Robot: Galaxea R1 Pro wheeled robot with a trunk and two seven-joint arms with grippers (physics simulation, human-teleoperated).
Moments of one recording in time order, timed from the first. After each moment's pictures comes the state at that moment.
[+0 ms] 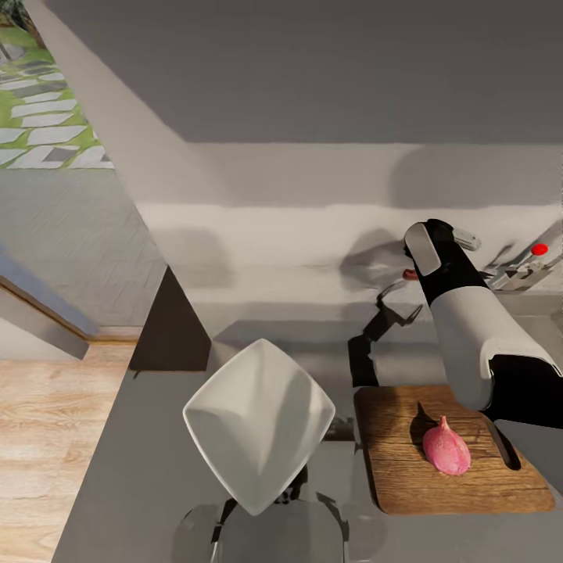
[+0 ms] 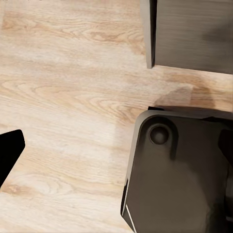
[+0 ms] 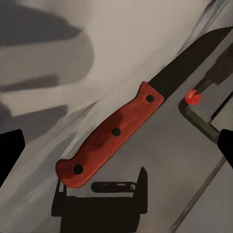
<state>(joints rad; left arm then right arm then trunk) 0.30 0.01 -0.10 -0.85 0.13 -0.46 0.29 -1.44 -0.04 -0.07 -0.64 -0.48 0.55 -0.90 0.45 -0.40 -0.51</state>
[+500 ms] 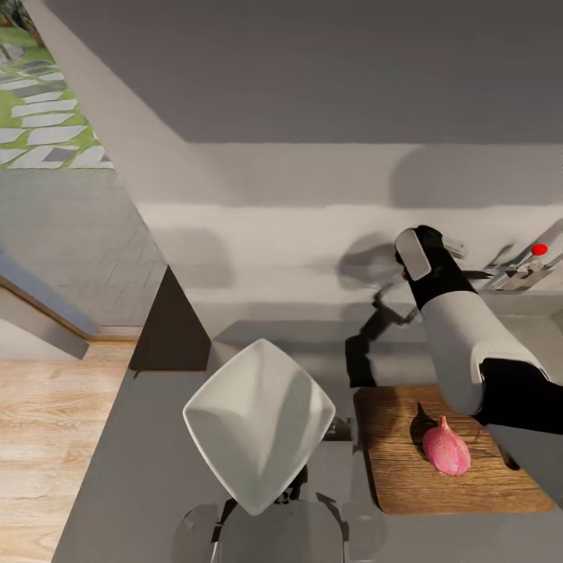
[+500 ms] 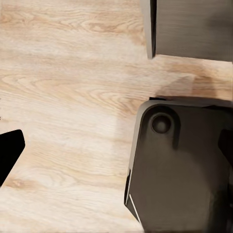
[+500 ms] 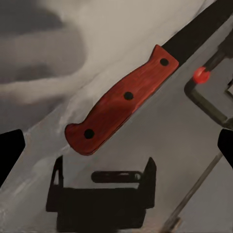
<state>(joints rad) 0.30 0.01 -0.10 -0.82 0.12 -0.46 0.29 -1.42 0.00 -0.09 -0.63 -0.49 0.55 -0.92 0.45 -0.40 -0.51</state>
